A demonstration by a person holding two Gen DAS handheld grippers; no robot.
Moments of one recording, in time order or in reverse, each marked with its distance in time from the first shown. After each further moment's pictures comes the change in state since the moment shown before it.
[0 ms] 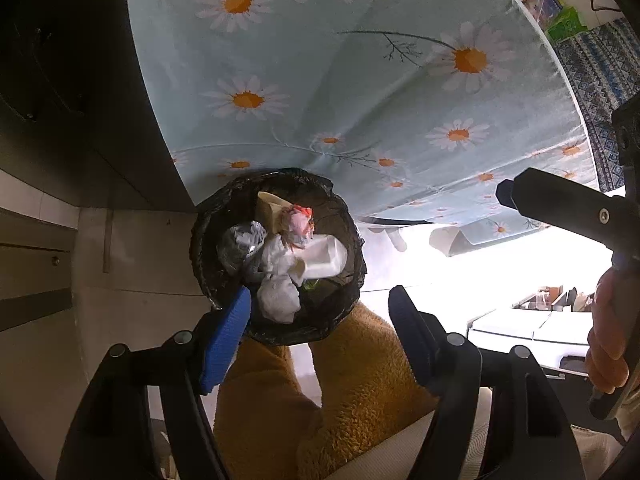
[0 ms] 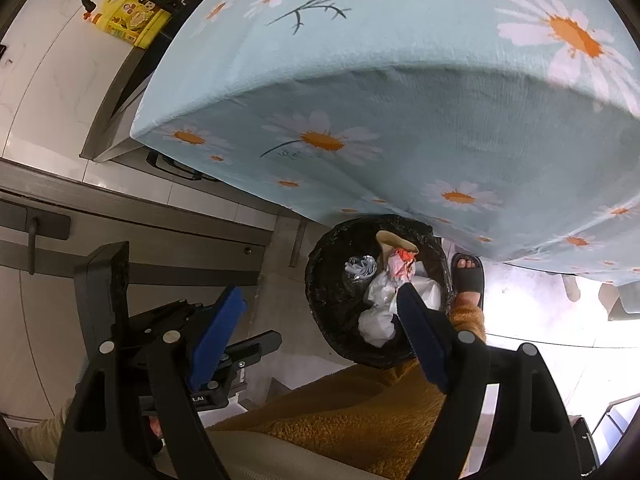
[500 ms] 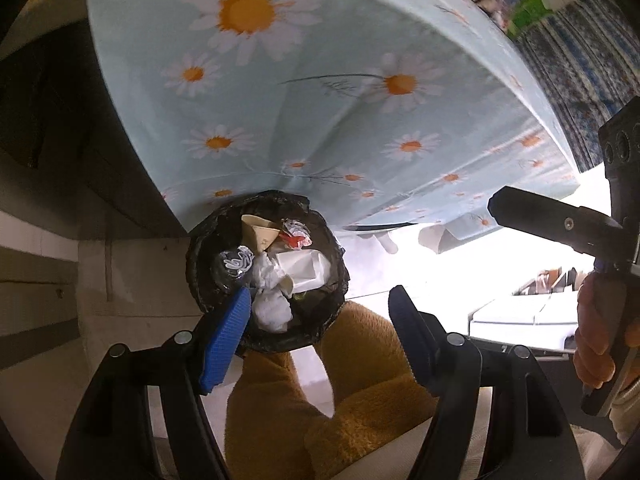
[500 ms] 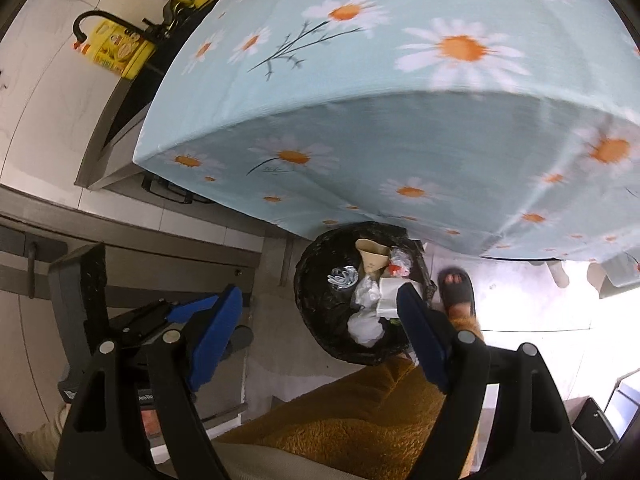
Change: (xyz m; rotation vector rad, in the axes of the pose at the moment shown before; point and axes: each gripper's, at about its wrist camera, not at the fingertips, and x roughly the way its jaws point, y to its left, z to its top) left arm -0.033 -0.027 0.007 0.118 -0.025 -0.020; right arm -0.037 -0.009 -0.021 0.084 -0.092 -0.050
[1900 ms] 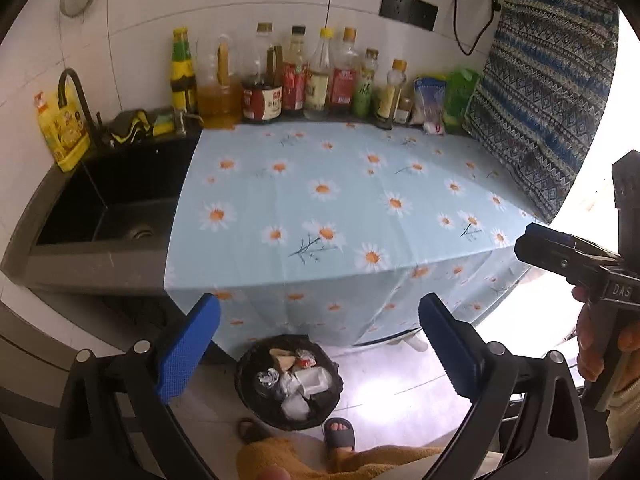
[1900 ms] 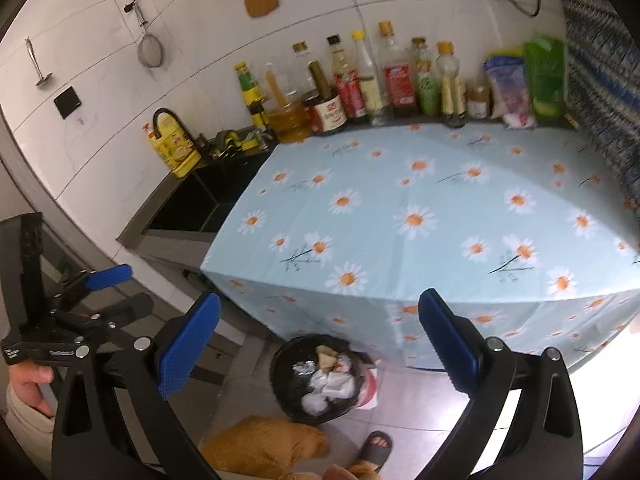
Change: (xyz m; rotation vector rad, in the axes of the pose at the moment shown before) left arm -0.205 -0.178 0.018 0.198 -0.458 0.217; right arm -0.245 -0.007 -0.011 -0.194 -0.463 -0.062
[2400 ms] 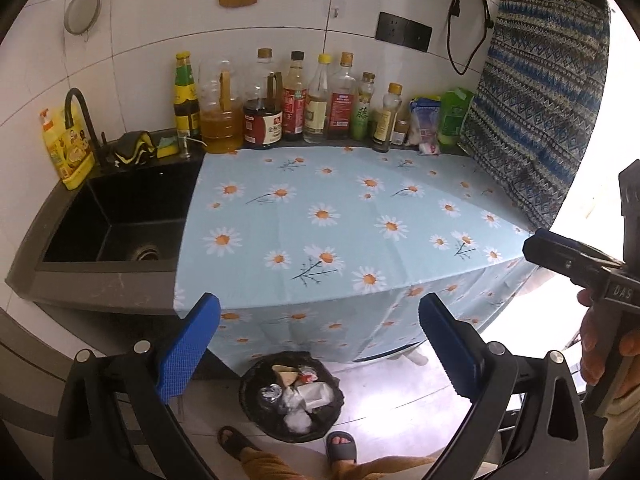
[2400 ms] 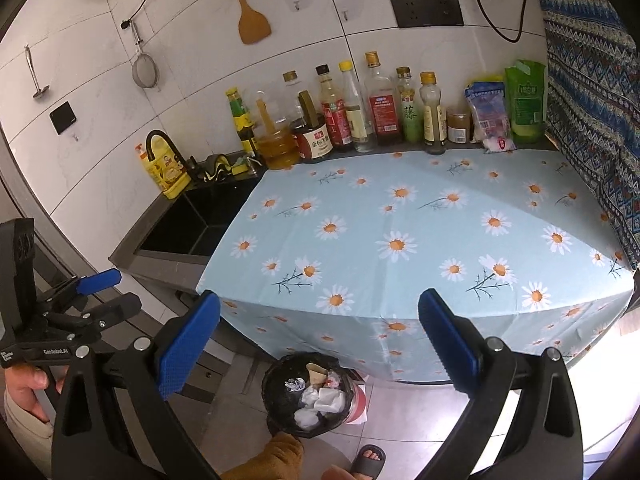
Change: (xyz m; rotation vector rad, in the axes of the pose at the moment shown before) left arm -0.022 0.004 0.009 0.004 -0.062 0.012; right arm -0.027 0.007 0.007 -0.001 -0.074 -0.044
